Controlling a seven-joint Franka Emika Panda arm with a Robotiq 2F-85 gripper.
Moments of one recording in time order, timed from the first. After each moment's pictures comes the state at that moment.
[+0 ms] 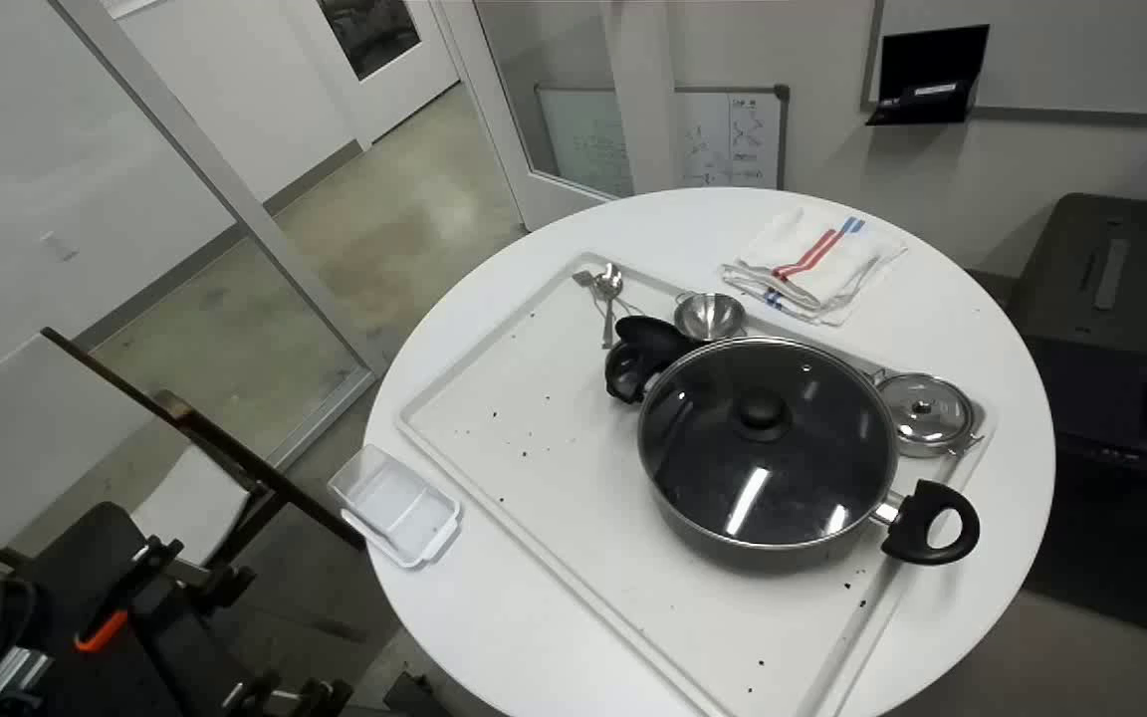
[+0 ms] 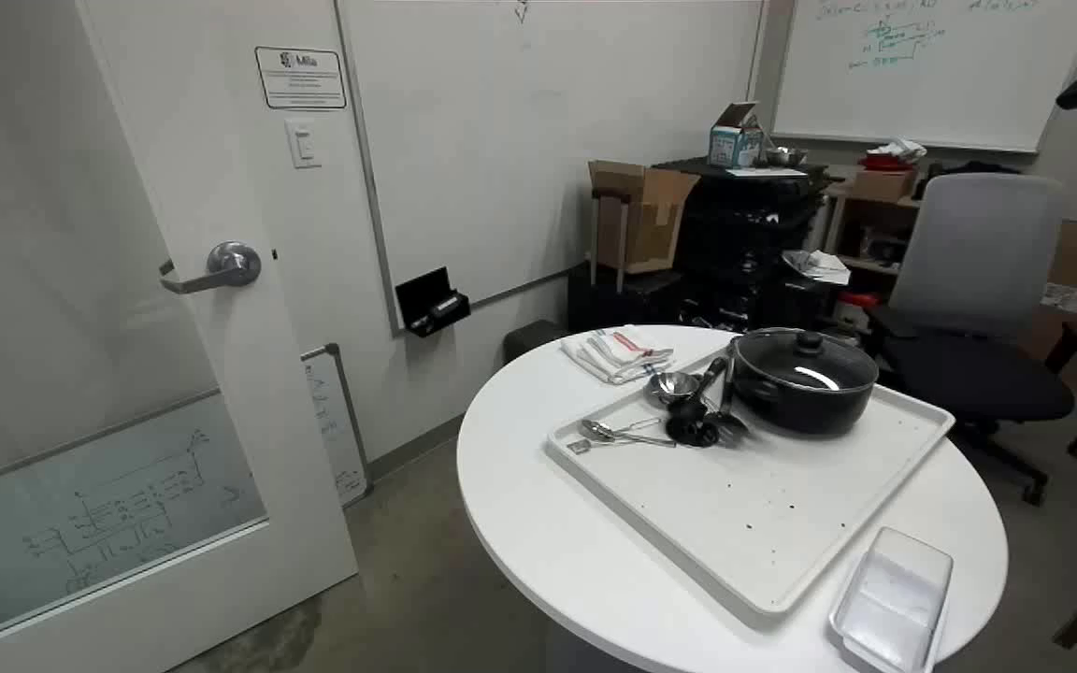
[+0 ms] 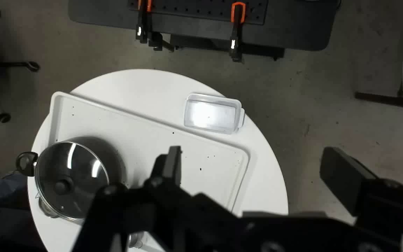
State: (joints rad) arm 0.09 -0.54 0.31 -2.22 0.00 1.52 0.24
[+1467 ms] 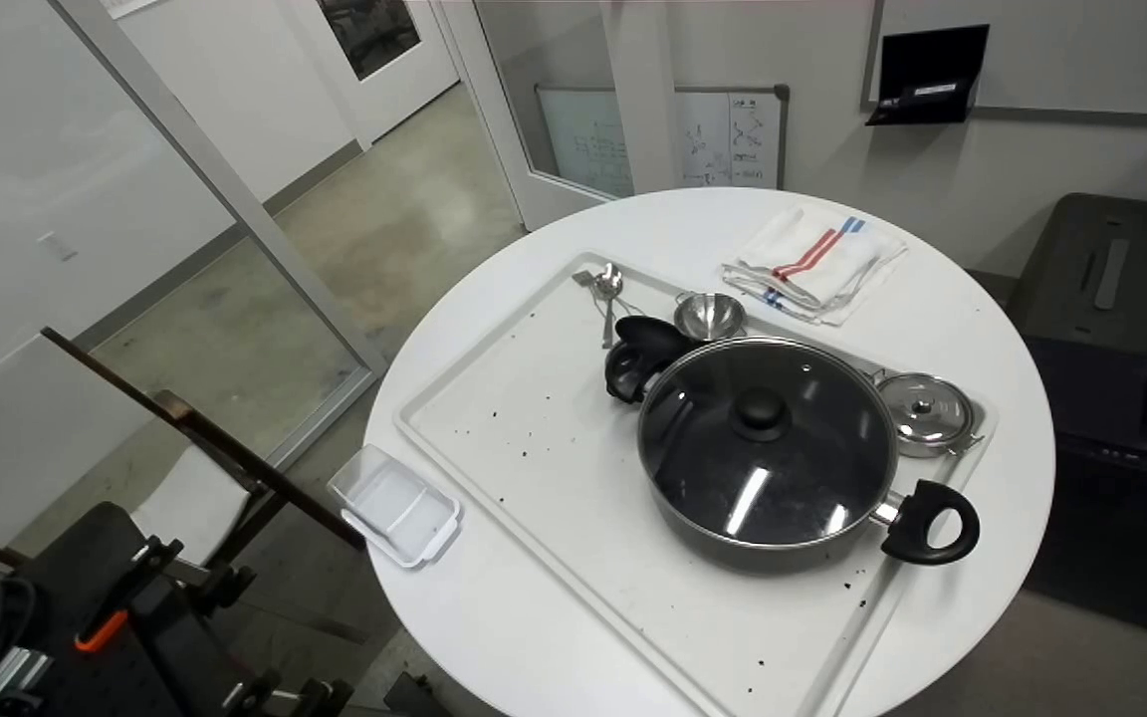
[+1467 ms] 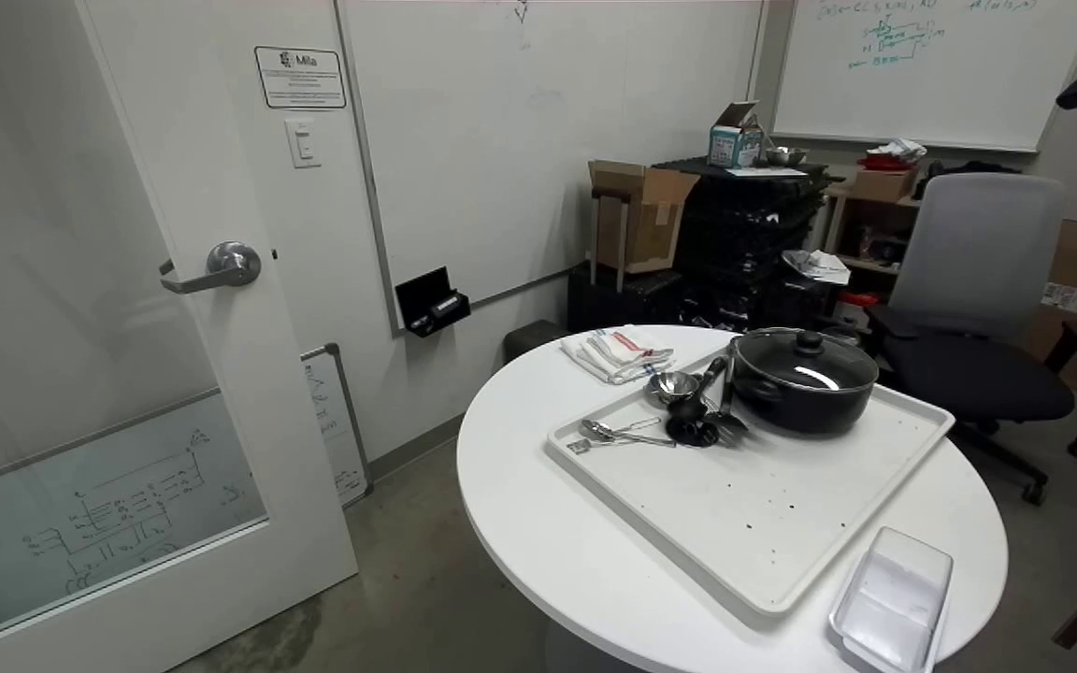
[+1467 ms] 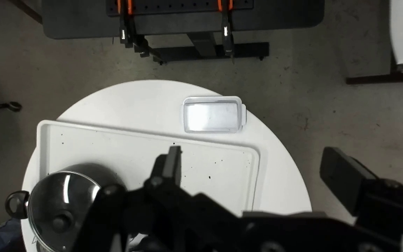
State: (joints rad) arm 0.06 -0.38 0.21 -2.21 0.00 1.61 0.30
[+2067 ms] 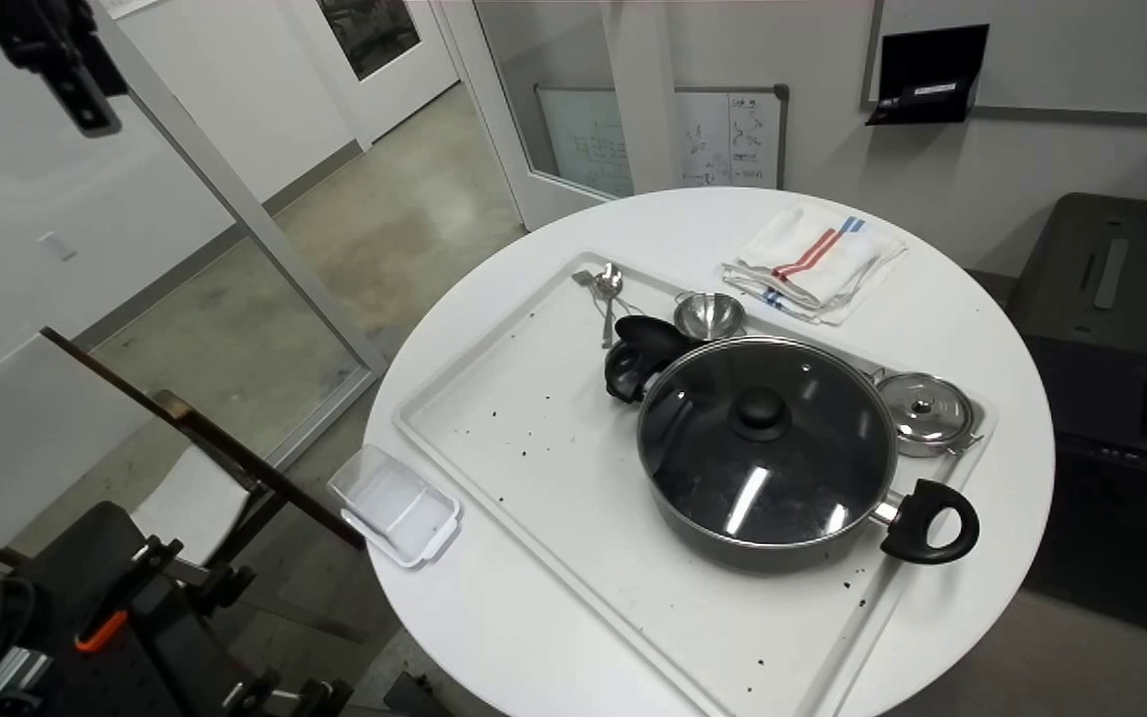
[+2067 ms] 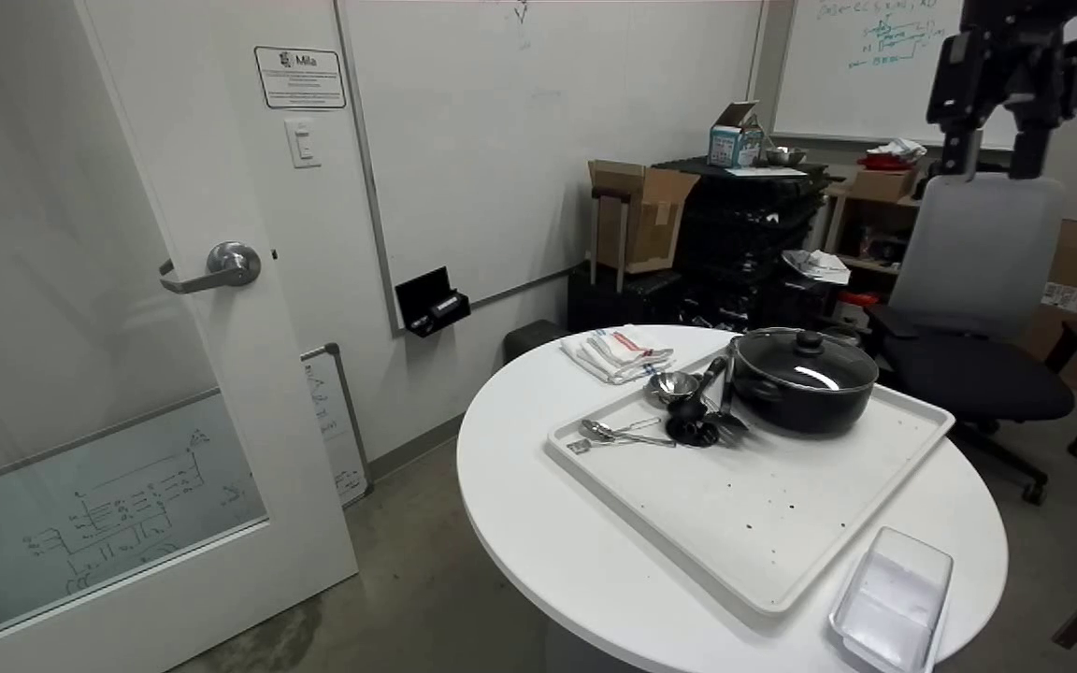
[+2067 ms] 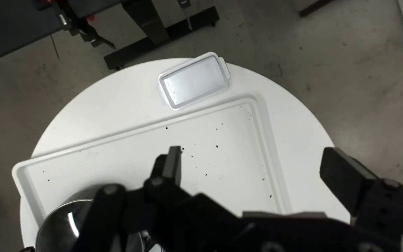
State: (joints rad) arm -0.02 -0.20 0.08 -2.17 0.11 1.82 0.45
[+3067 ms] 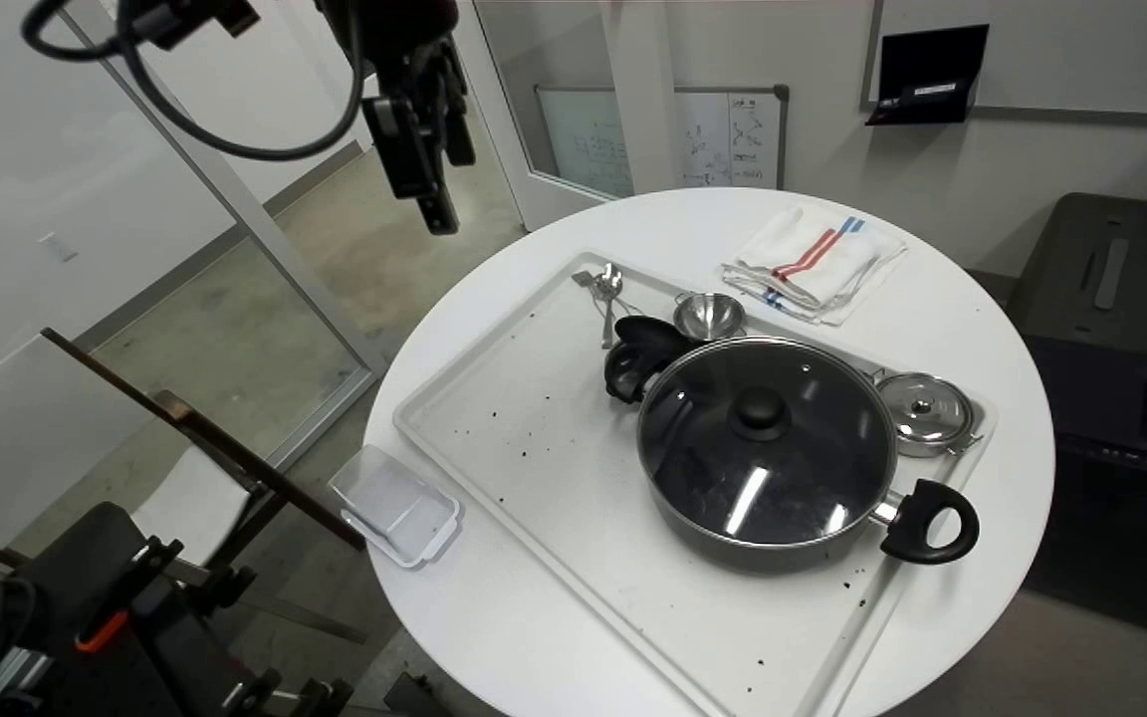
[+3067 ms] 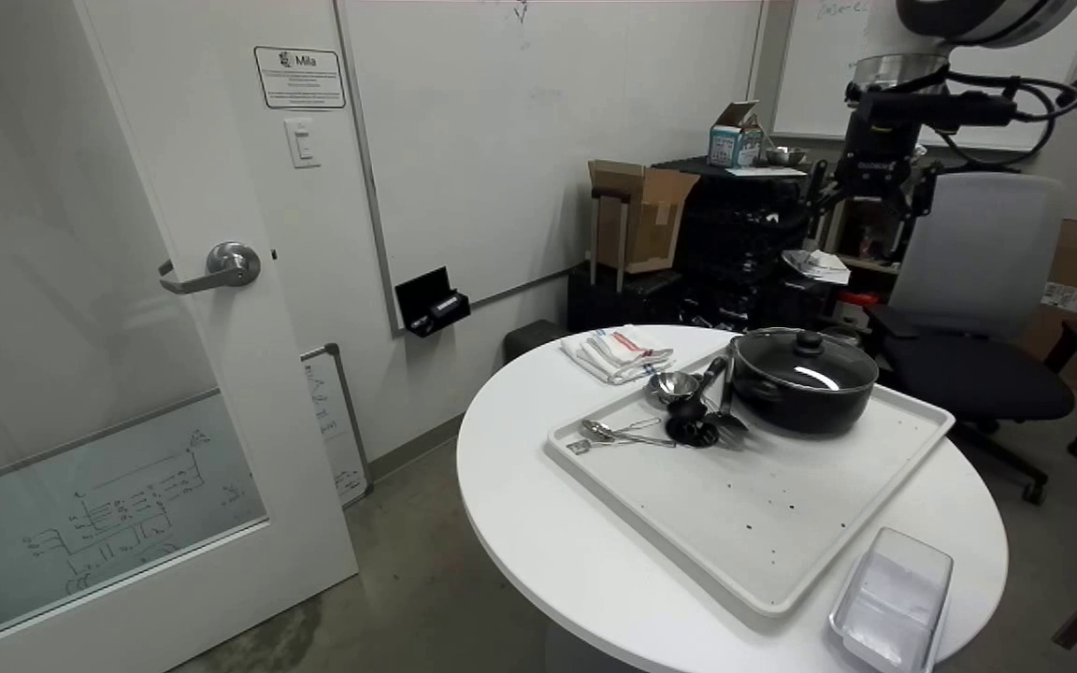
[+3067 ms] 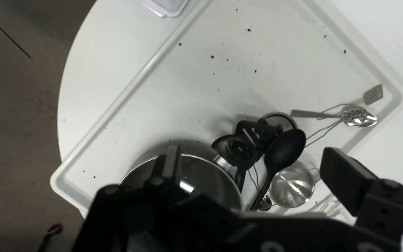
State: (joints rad) arm -0.12 0.23 -0.13 -1.97 0.13 2.13 0.65
